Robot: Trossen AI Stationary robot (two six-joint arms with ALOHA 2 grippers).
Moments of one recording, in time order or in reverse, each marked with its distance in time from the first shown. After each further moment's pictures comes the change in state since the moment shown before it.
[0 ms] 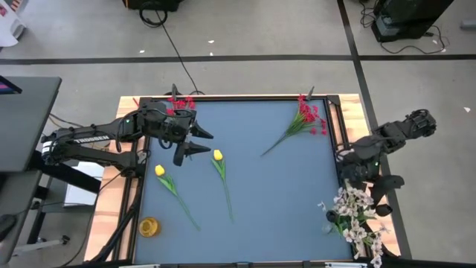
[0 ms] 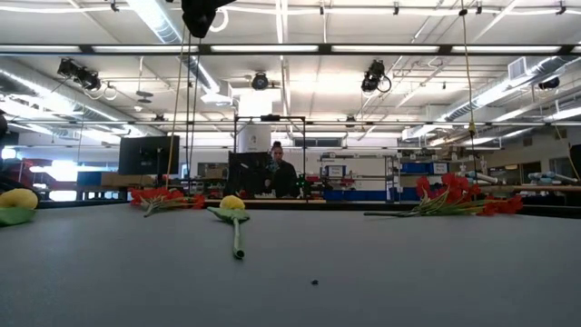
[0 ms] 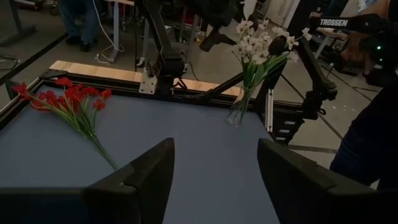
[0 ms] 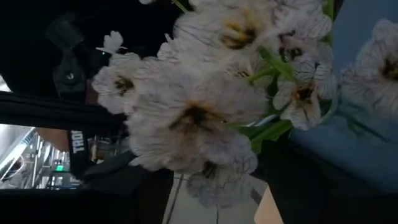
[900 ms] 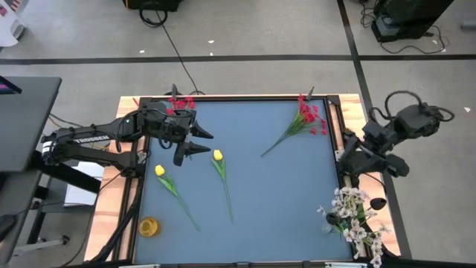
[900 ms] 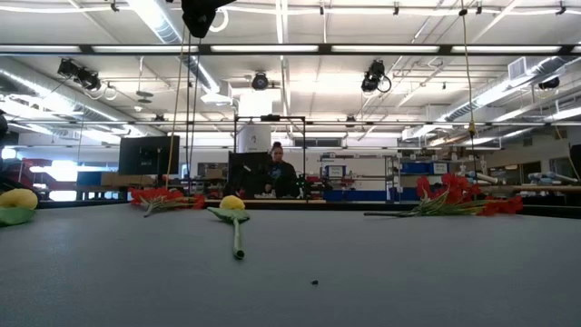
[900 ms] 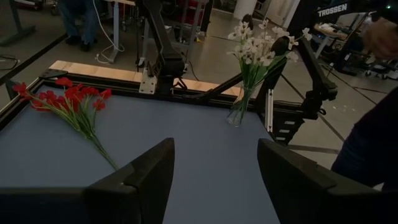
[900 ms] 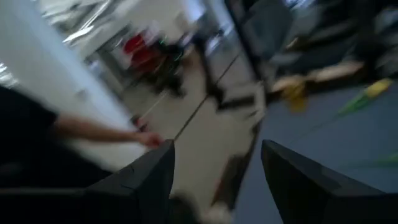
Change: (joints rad) left arm 0.000 0.000 0.000 0.000 0.000 0.000; right arm -0.004 0.018 0.298 0.248 0.810 -0.207
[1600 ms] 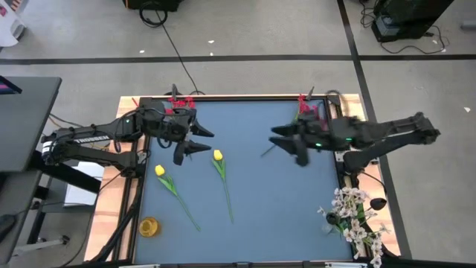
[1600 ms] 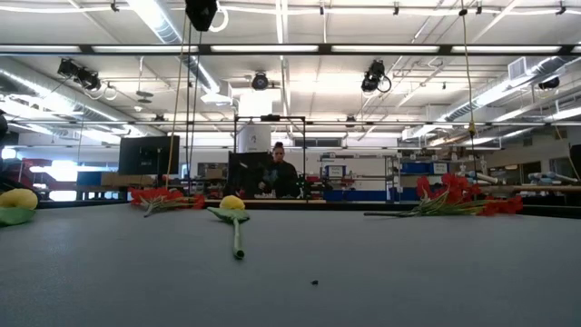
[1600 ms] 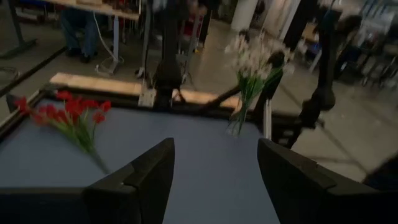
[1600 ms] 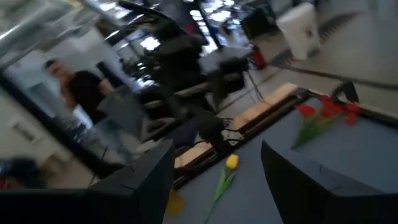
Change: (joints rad) left arm 0.000 0.000 0.000 0.063 0.000 -0.020; right arm -0.254 0.516 -0.002 0.521 0.498 0.109
